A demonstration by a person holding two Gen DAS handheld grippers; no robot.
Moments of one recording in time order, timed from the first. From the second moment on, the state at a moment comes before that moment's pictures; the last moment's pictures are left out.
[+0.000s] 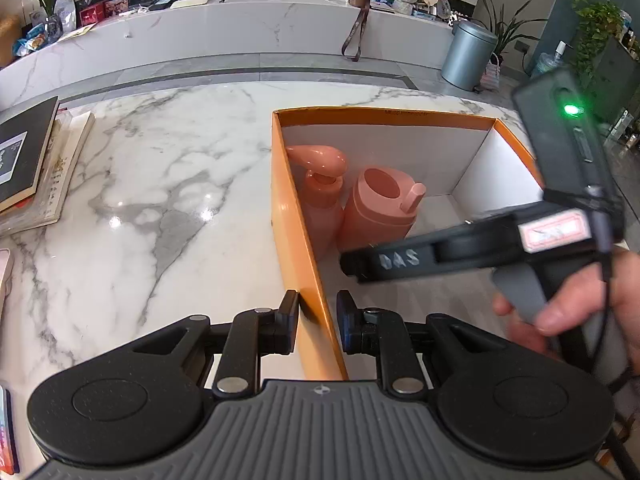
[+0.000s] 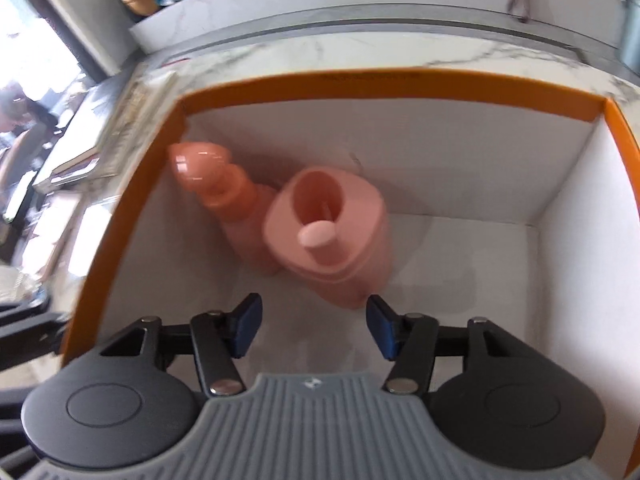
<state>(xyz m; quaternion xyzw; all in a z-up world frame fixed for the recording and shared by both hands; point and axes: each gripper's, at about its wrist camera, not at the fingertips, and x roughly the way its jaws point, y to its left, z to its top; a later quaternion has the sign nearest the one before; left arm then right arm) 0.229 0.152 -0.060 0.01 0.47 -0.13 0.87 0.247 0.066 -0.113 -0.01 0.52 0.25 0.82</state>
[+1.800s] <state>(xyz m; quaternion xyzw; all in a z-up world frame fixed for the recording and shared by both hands) 0.186 0.143 0.003 0.00 0.36 -0.13 0.92 0.180 -0.033 -0.016 -0.02 0.36 0.31 0.88</state>
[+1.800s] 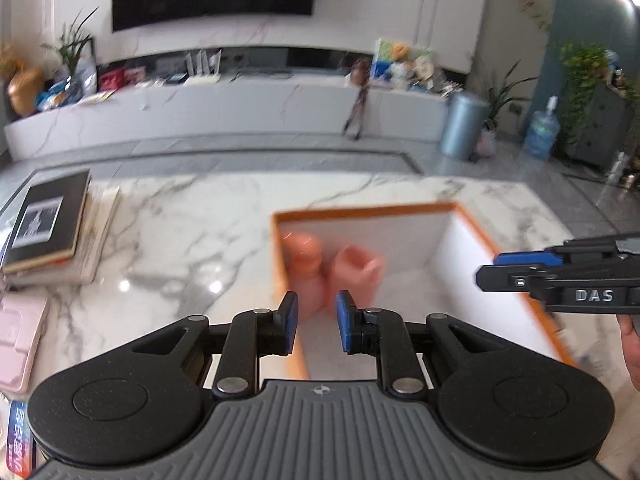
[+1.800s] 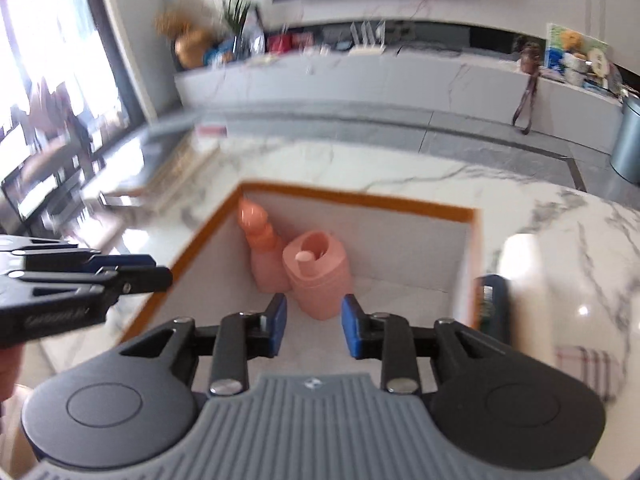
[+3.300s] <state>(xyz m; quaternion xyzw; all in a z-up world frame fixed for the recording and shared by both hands) 0.214 -0.199 -0.156 0.55 0.37 -0.44 0.61 0.225 -0.270 -0.139 0.31 0.50 0.13 0.80</state>
